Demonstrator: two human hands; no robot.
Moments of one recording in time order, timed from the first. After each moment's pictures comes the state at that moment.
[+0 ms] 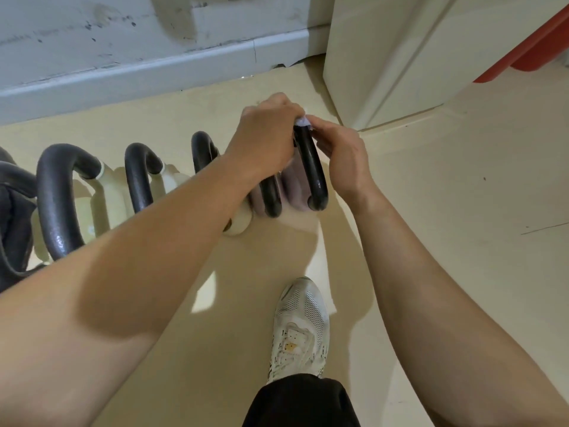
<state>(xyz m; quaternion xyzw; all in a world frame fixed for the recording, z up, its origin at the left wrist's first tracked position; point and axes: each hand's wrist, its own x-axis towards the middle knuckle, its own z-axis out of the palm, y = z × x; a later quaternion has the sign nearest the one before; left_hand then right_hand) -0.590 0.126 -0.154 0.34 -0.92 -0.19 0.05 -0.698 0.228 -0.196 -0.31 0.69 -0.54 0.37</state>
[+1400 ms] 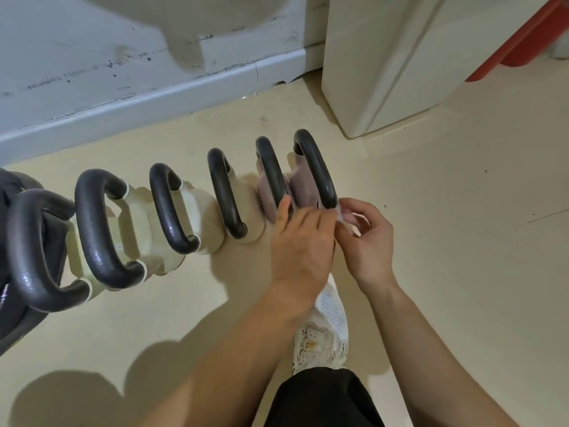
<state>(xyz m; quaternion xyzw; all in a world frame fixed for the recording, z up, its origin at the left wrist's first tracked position) -0.533 0.269 -0.197 0.33 -0.92 -0.09 0.20 -0.627 0.335 -0.203 -0.13 0.74 -0.59 0.29</state>
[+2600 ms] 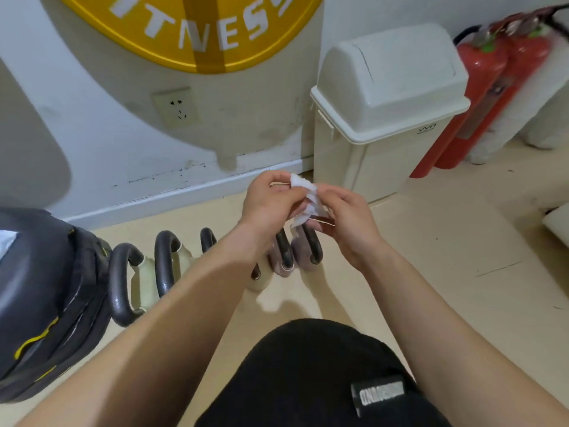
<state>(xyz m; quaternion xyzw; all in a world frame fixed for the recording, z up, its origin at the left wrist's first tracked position) -0.531 0.208 0.037 0.43 -0.56 -0.66 0.25 -0.632 0.301 0.009 -0.21 0.63 -0.63 0.41</state>
